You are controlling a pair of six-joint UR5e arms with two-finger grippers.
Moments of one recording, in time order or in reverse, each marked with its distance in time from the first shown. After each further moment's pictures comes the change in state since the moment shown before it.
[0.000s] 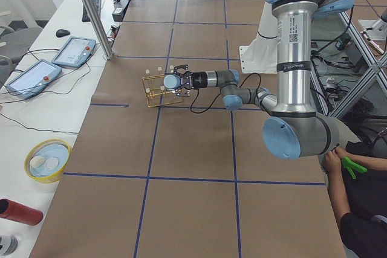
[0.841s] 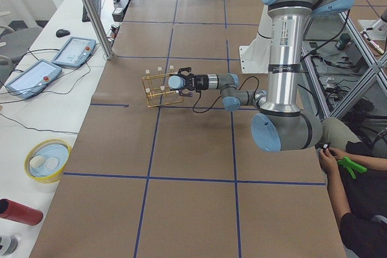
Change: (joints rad) left arm 0.025 -0.125 0.146 0.000 0.064 0.003; right arm 0.000 0.000 0.000 0.000 0.000 0.000
